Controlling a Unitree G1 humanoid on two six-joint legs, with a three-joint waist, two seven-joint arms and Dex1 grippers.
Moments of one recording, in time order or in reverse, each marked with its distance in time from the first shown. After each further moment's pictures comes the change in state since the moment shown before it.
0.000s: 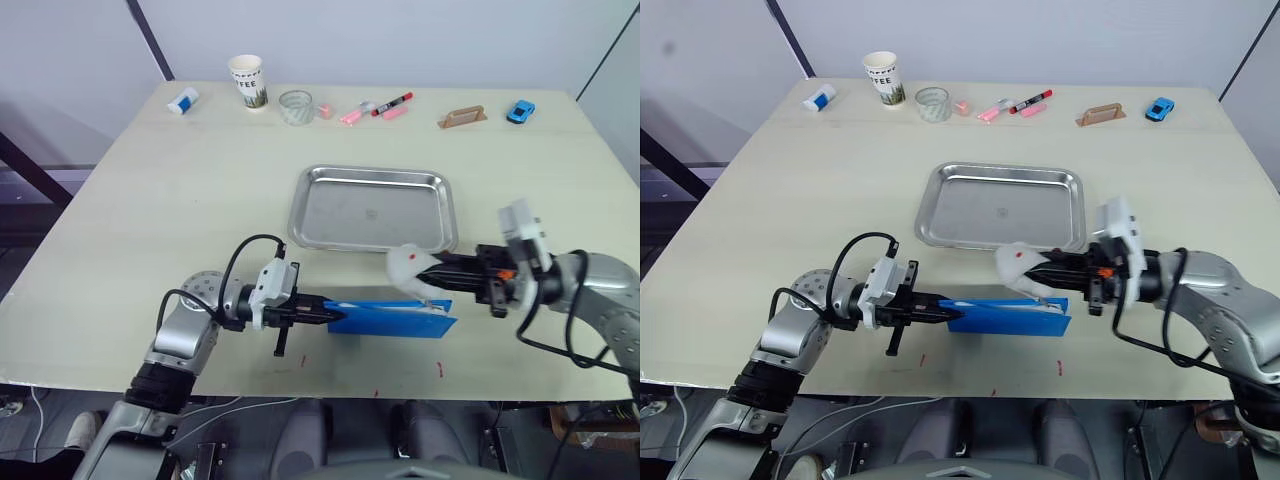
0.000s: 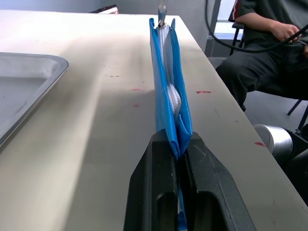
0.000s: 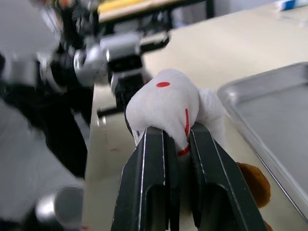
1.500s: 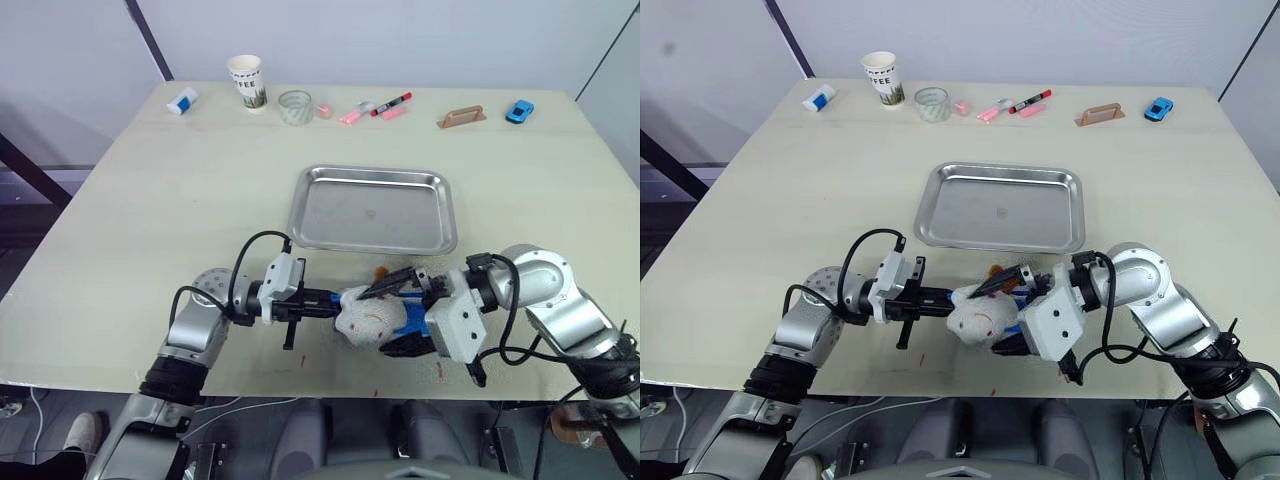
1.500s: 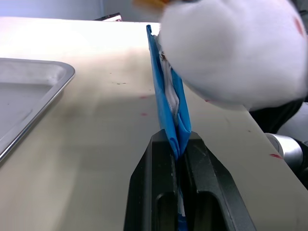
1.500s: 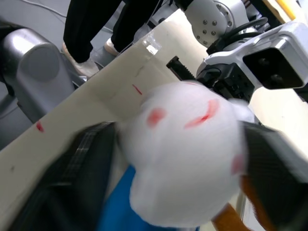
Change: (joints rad) left arm -0.040 -0.049 -0.004 0.066 0.009 -0.010 -0.004; right arm -0.119 0.046 0.316 0.156 -0.602 -0.920 0.311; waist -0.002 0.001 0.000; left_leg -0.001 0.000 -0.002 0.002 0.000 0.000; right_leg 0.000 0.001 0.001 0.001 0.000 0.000
